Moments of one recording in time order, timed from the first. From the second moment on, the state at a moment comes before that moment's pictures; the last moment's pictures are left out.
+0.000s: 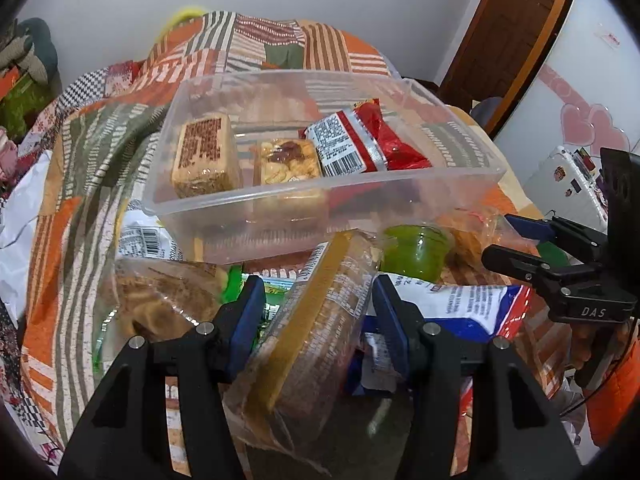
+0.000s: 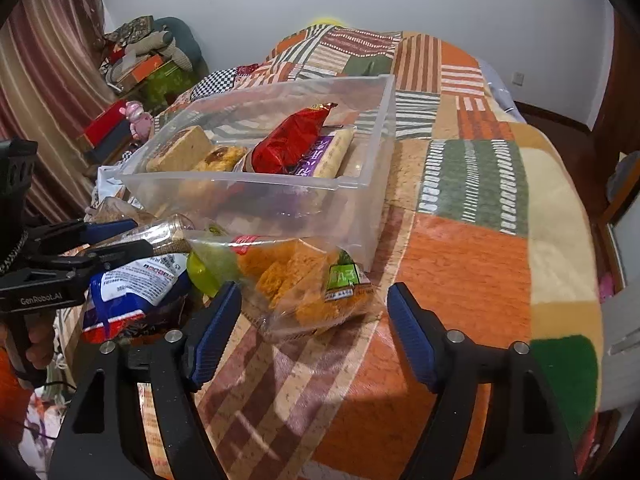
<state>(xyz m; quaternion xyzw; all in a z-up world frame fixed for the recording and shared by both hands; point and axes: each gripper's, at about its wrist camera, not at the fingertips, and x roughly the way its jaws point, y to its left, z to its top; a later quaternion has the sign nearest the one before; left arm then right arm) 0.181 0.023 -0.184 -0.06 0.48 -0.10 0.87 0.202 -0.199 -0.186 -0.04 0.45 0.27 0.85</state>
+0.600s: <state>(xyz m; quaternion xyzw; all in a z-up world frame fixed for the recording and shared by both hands) 0.163 0.029 -0.189 -0.07 0.47 -0.09 0.88 0.200 -0.199 -0.191 -0.02 0.45 0.29 0.85</state>
